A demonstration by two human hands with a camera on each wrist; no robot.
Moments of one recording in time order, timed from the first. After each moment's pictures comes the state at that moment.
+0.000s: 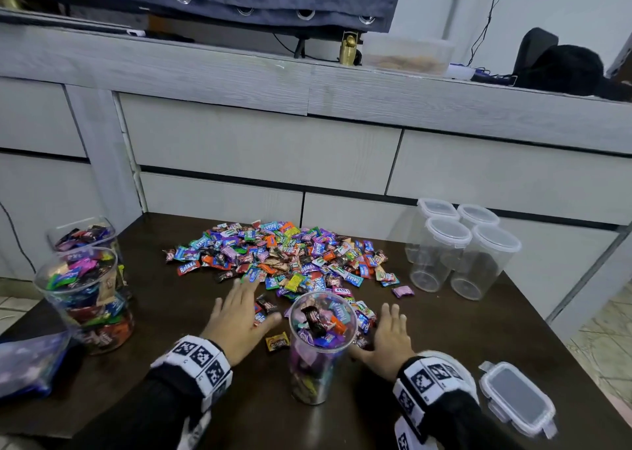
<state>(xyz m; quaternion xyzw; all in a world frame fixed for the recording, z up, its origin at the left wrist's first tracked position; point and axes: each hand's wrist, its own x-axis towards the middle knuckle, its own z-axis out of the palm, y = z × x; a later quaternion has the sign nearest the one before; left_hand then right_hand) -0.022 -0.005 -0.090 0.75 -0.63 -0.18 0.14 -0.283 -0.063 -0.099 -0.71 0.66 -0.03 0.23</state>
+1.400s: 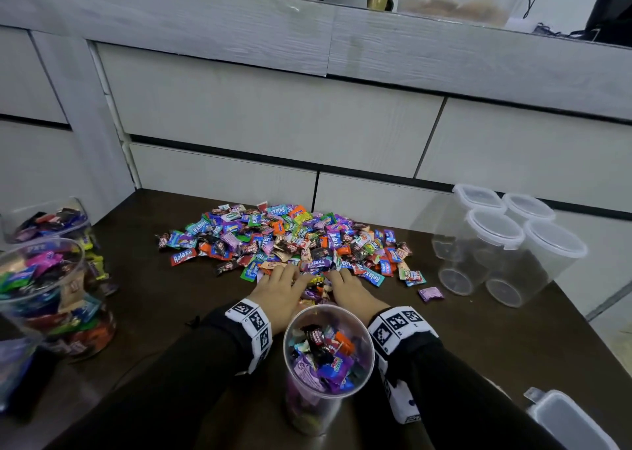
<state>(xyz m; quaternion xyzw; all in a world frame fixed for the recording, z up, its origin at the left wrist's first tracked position) -0.028 -0.114 -0.142 0.65 -0.75 -0.04 -0.04 -0.195 -0.159 -0.105 -0.87 0.45 0.04 0.19</state>
